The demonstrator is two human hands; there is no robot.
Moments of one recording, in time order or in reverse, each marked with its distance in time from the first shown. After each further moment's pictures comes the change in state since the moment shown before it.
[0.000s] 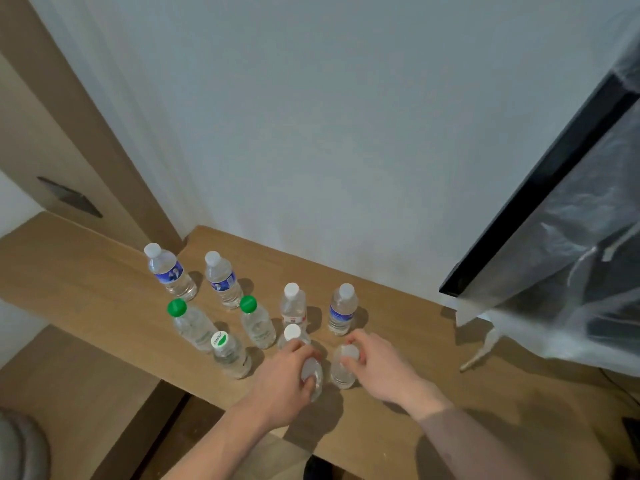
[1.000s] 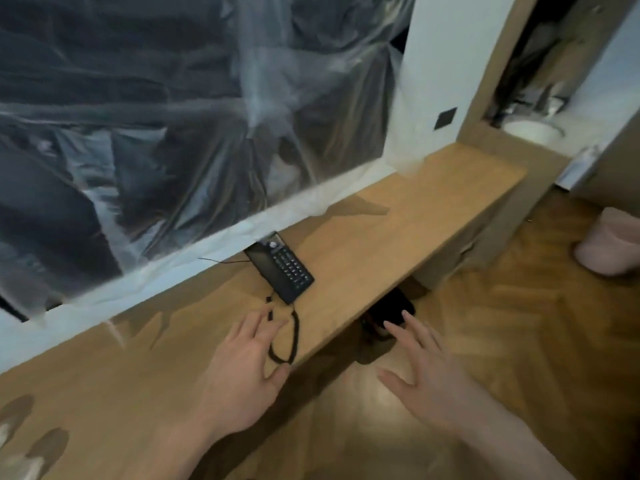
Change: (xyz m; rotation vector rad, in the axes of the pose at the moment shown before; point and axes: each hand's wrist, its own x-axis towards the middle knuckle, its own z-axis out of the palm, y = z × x) left_hand -0.194 0.439 0.191 0.273 -0.252 0.988; right_hand -0.602 0.317 0.041 0.317 0.595 0.783
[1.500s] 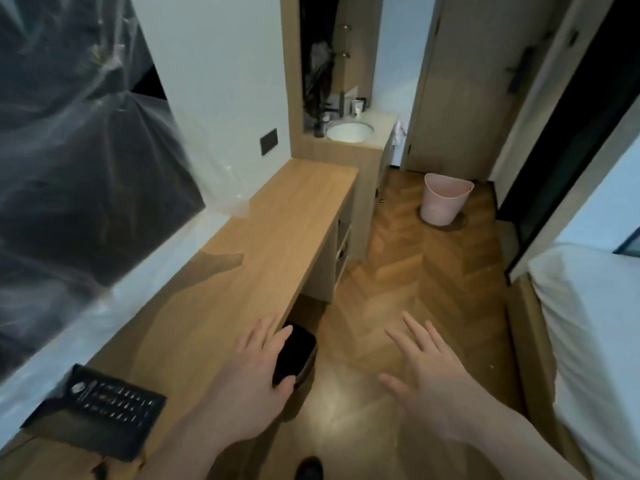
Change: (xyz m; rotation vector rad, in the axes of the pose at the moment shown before) left_hand 0.244 0.217 0.072 0.043 -0.343 0.344; right_hand 0.009 0.206 -0.116 0.123 0.149 0.408
